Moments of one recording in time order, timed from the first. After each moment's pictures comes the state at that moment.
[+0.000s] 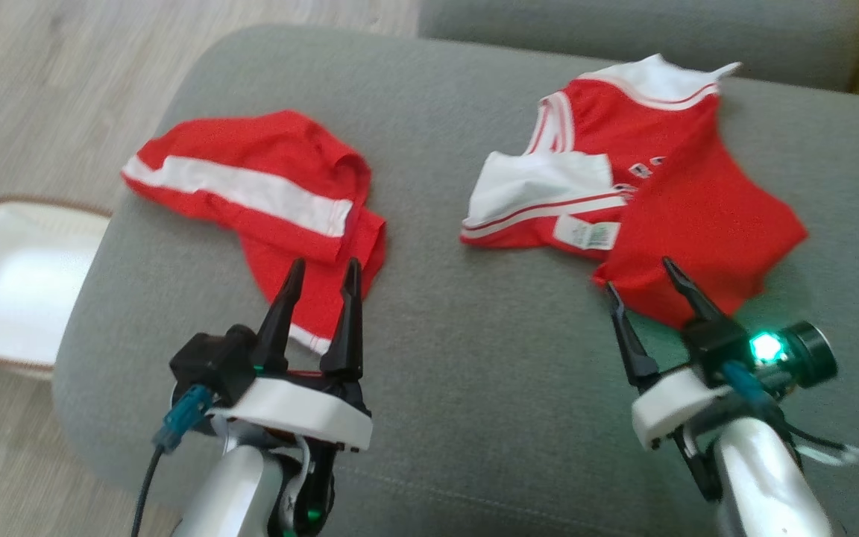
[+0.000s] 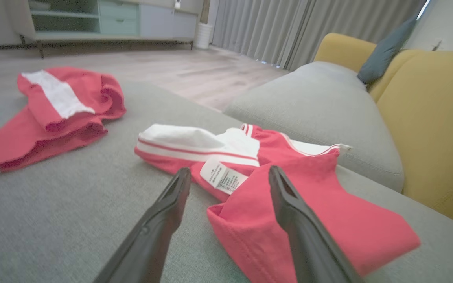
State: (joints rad) left arm -0.13 0.05 -0.42 0.10 -0.43 0.11 -0.25; right arm -0.16 -0.05 0.11 0.30 -0.22 0.13 -0.12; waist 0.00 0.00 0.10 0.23
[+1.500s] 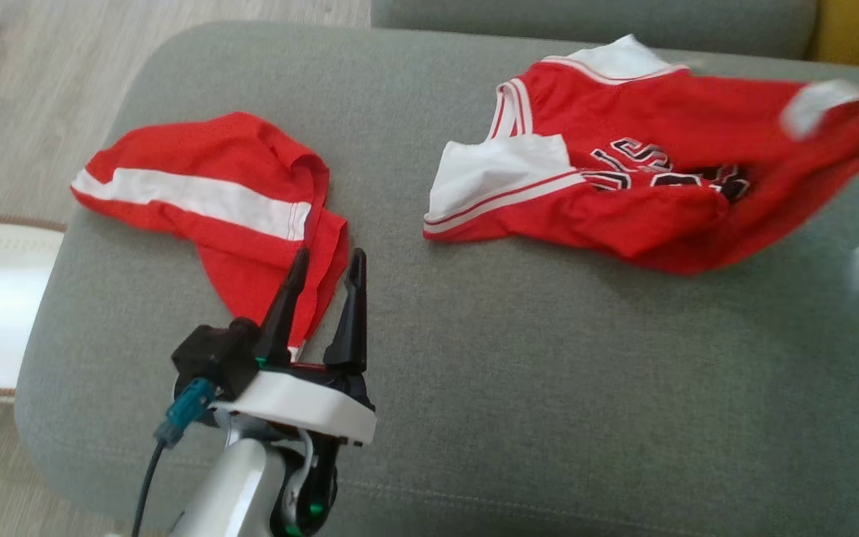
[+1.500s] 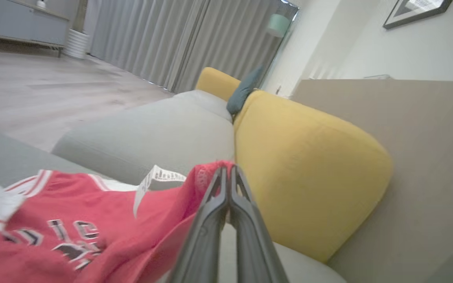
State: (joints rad) left arm -0.15 0.05 -0.43 0.10 -0.43 0.11 -0.25; right arm -0.36 -0.22 -0.21 0.19 -0.28 0.13 -0.04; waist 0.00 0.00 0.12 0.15
